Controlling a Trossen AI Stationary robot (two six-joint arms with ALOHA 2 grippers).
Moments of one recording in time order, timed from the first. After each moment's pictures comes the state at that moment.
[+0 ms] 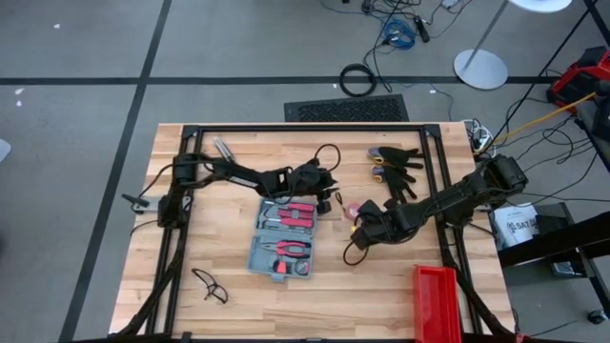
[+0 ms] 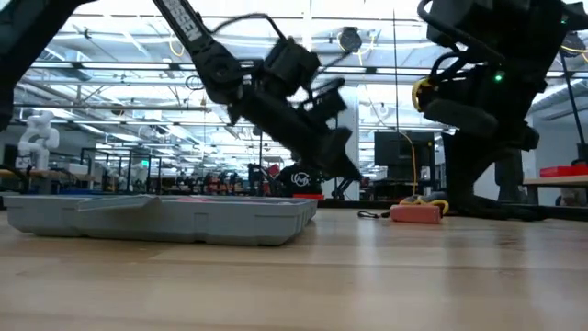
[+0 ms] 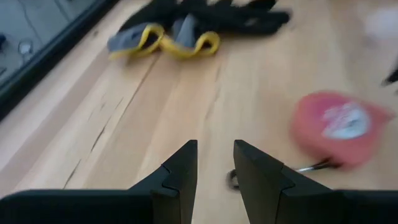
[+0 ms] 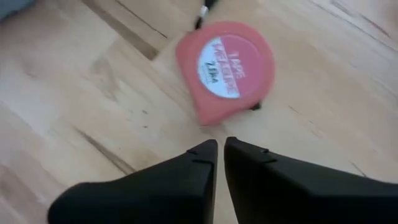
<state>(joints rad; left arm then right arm) 0.16 2.04 1.15 0.39 -0.08 0.09 0.31 1.53 0.80 -0.64 0.41 1.15</state>
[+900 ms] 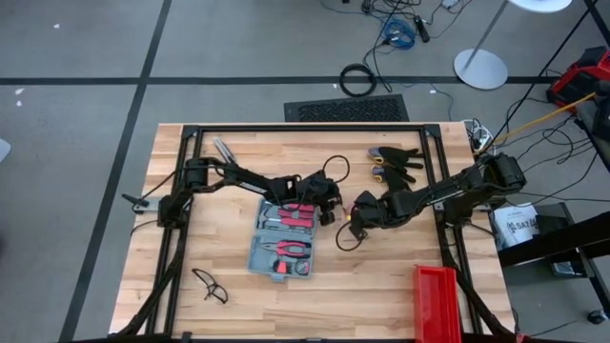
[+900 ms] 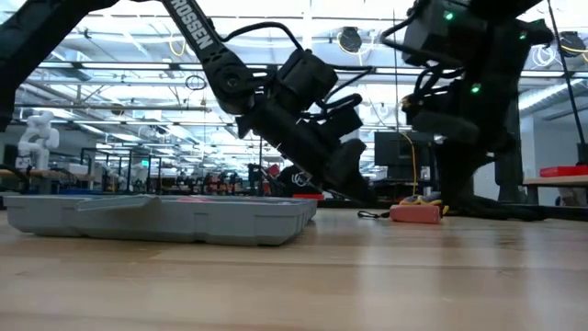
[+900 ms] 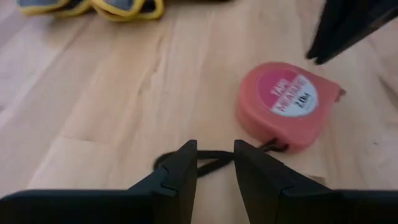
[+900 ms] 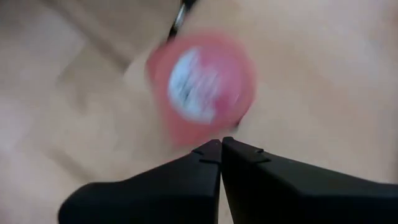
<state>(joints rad) 0.12 2.14 1.23 0.32 0.00 0.00 0.17 1.53 0.80 -0.64 0.29 1.01</state>
